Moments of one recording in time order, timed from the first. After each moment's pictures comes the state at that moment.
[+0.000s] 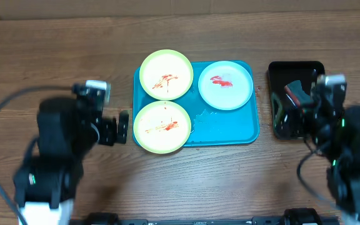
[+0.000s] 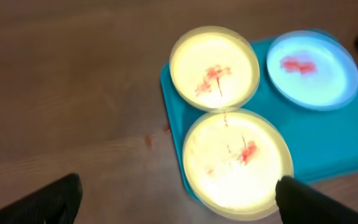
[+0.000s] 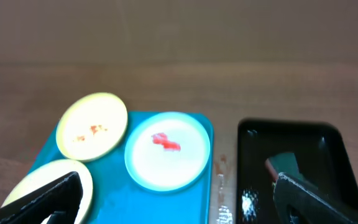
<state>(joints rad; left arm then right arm) -0.07 0.99 1.24 -1.02 0.10 0.08 0.04 0.85 1.03 -0.67 -0.20 0.07</state>
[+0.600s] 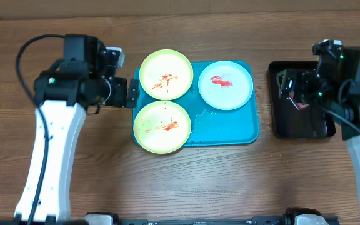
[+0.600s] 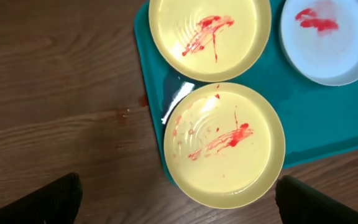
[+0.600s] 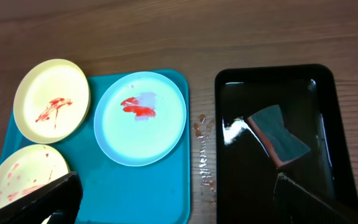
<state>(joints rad) -0.07 1.51 1.53 -1.17 0.16 0.03 -0.05 1.27 1.36 -0.93 -0.20 0.07</state>
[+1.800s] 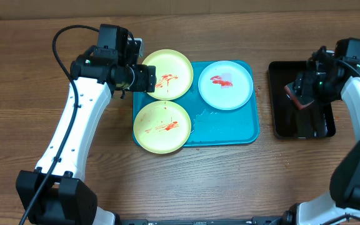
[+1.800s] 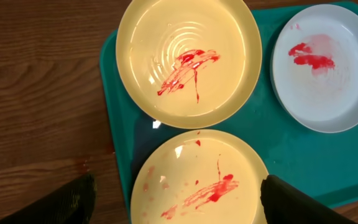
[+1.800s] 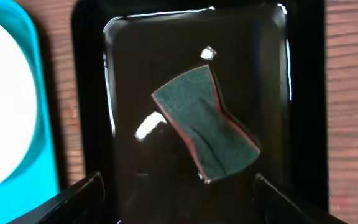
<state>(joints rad) -0.17 1.68 1.53 -0.96 0.15 -0.11 -0.25 1.78 1.36 -0.80 -0.15 -0.15</state>
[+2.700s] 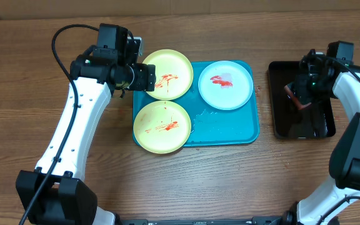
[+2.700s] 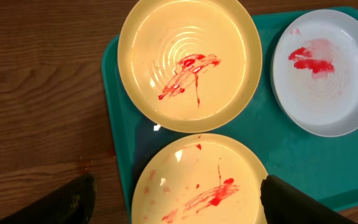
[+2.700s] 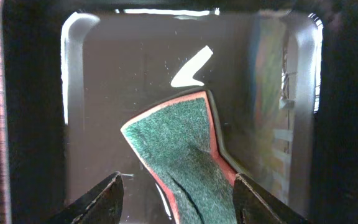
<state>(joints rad) -0.17 1.68 1.53 -0.95 0.14 -0.11 -0.26 1.94 1.36 -0.67 -0.15 -0.24</state>
